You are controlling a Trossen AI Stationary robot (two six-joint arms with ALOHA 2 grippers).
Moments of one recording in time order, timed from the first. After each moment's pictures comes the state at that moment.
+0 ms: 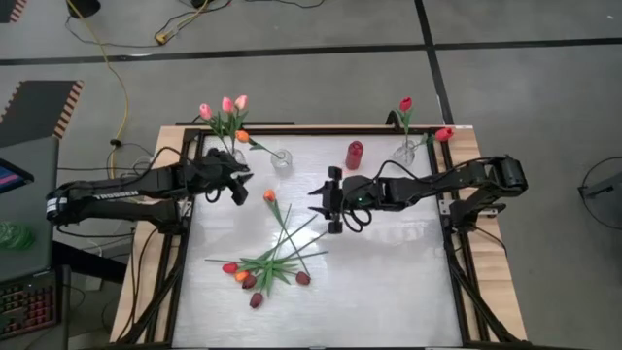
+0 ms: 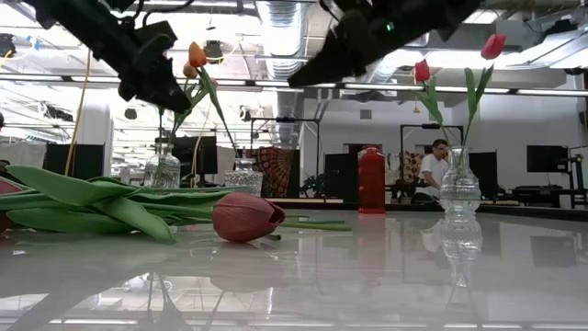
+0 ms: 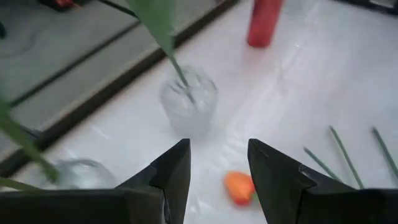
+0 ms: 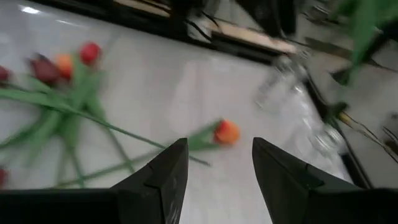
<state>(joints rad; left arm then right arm) 0.25 0.80 0.60 -0.40 -0.33 -0.25 0.03 1.57 1.00 0.15 0.15 -0.26</state>
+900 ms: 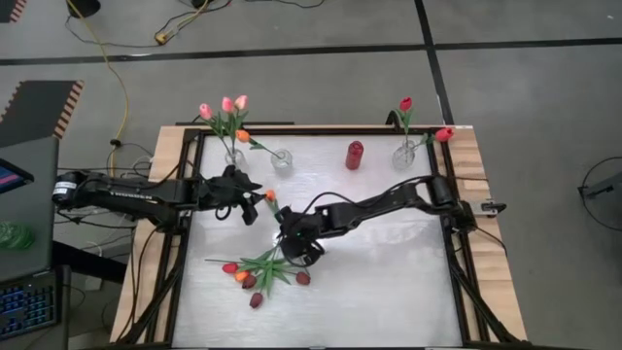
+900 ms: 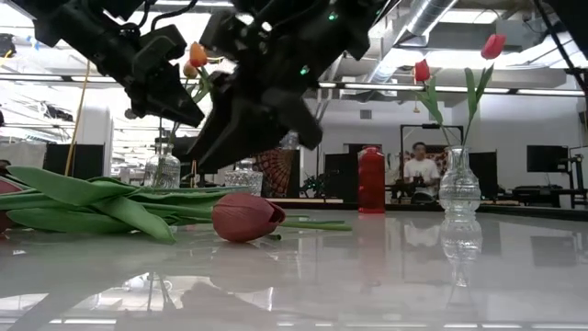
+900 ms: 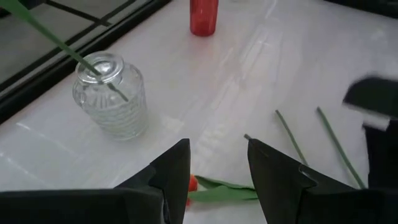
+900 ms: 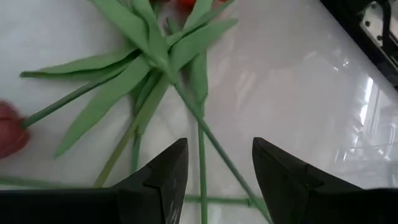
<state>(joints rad) 0.06 0.94 0.50 -0.16 -0.35 -0.31 0.14 2.14 1.58 -0.21 0.02 -0.64</state>
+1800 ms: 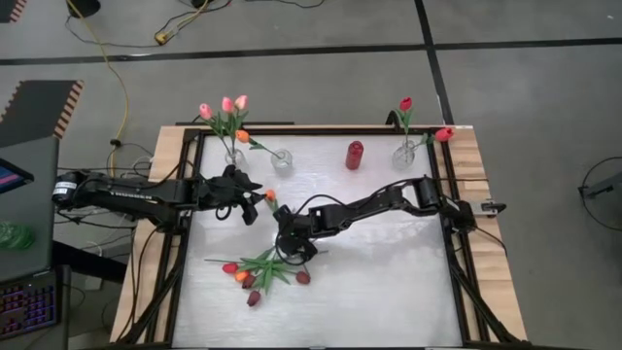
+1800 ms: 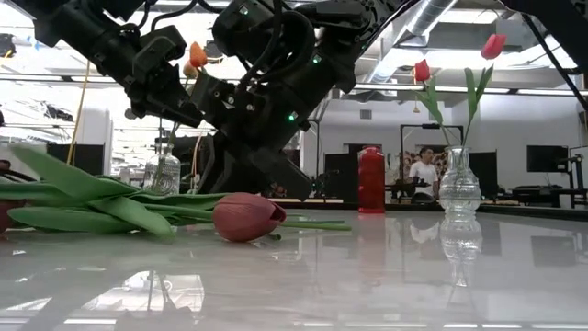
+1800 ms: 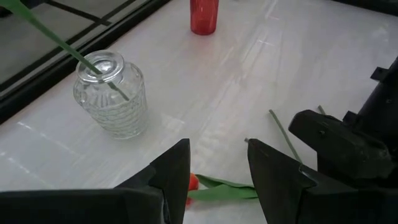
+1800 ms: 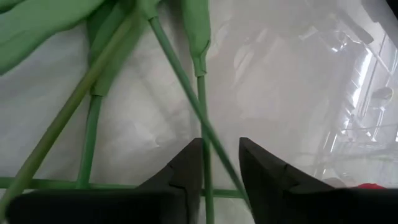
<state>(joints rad) 0.06 0.94 0.50 -0.17 -0.35 -0.30 0.11 2.25 1.60 -0.20 0.08 -0.69</state>
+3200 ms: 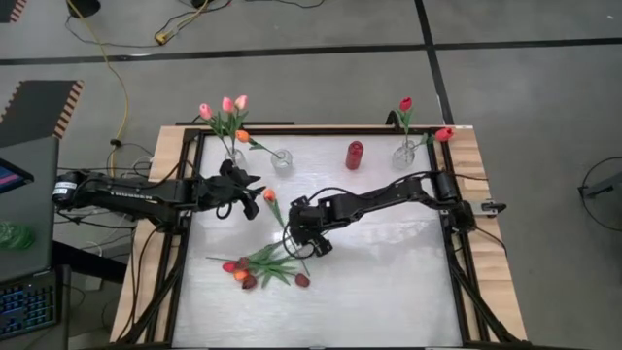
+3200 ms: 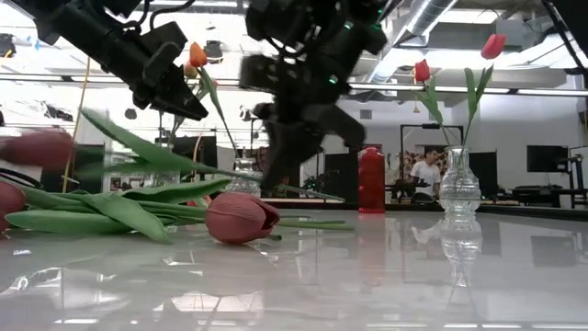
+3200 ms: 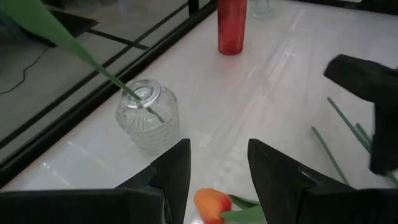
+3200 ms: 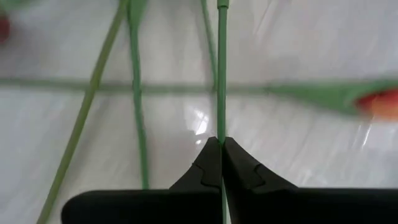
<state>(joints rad) 0.06 0.93 0.50 -0.12 -0.48 -0.22 0.09 2.08 1.54 -0.50 0.08 -0.47</state>
